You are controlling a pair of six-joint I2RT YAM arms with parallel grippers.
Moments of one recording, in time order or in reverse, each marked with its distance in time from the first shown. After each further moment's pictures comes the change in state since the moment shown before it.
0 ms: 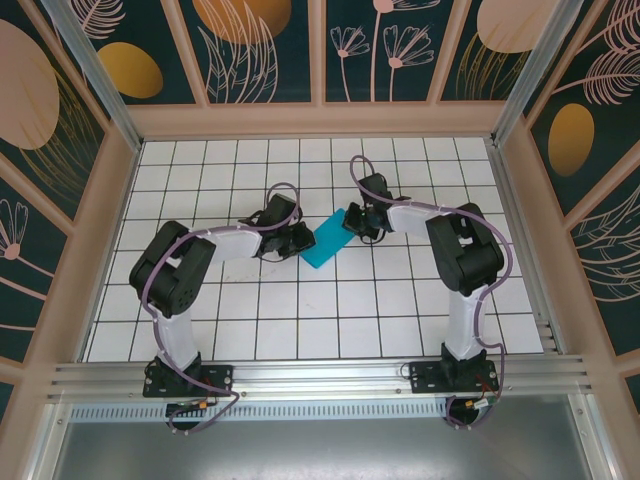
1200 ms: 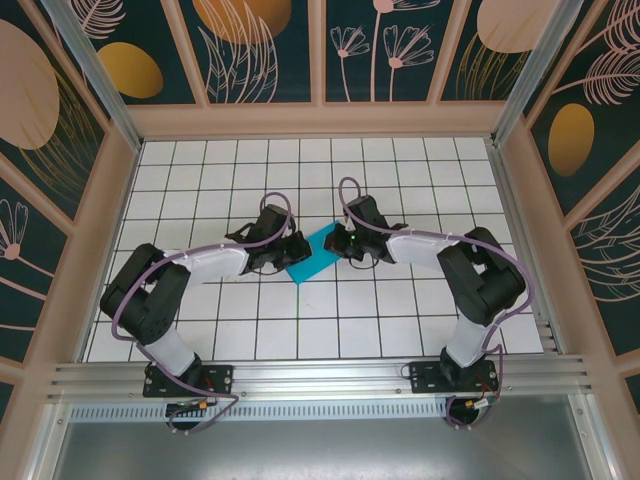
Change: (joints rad) left arm -0.049 -0.223 -0.179 0.007 0.019 -0.049; right arm 0.169 -0.230 -0.272 0.208 -0.108 0.092
